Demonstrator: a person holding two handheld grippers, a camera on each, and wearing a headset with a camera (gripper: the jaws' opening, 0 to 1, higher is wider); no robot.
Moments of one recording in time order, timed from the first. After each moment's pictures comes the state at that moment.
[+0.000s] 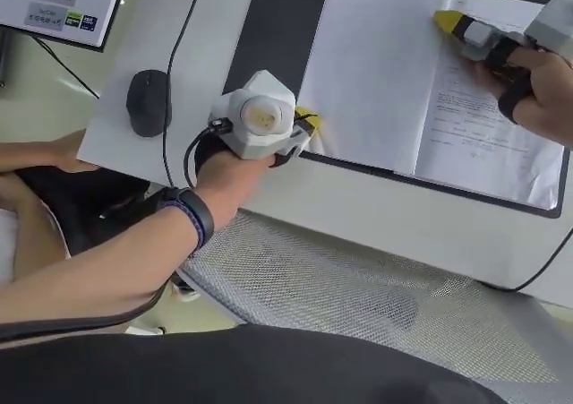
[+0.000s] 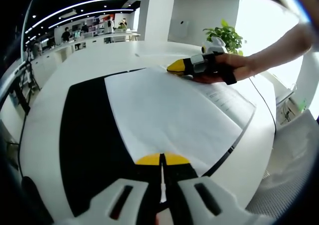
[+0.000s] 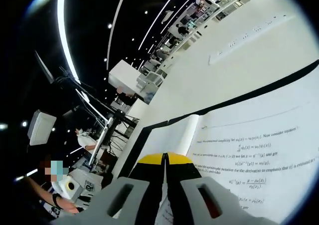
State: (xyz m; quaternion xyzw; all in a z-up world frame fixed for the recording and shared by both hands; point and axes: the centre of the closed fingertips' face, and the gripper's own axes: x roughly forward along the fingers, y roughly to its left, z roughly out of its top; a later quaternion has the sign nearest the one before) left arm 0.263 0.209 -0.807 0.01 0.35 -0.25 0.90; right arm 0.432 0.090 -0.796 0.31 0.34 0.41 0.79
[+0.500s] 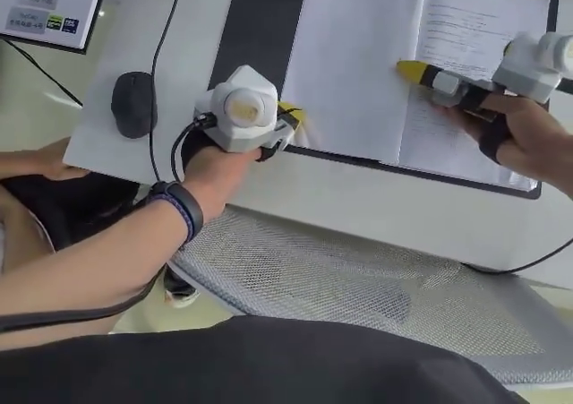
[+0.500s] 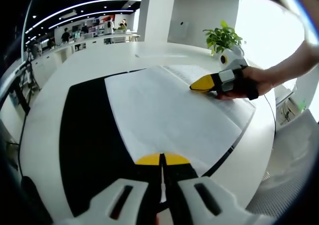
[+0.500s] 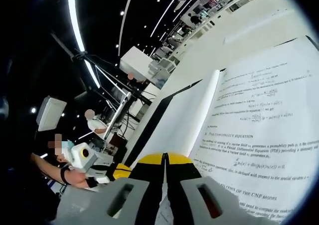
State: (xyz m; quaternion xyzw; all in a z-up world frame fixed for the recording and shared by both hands) left arm 0.262 0.208 -0.806 0.01 0.34 -0.25 0.90; right arm 0.331 0.098 -0.790 0.29 0.36 0.46 0.76
